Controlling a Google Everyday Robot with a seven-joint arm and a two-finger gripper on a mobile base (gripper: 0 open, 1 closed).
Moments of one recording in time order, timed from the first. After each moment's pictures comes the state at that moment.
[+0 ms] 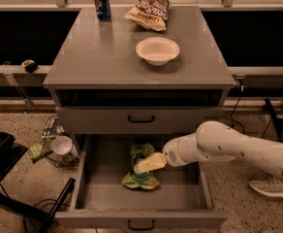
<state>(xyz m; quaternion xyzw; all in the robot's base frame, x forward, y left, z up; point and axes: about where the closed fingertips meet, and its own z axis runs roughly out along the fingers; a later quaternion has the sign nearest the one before) 0.532 -0.047 0.581 -0.29 0.88 0.29 0.25</state>
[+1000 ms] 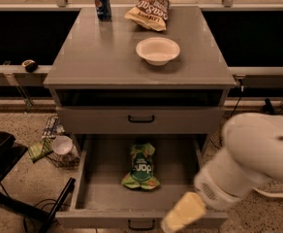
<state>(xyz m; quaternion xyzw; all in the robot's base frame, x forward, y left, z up) 0.327 -0.126 0.699 -0.29 0.95 0.14 0.02</state>
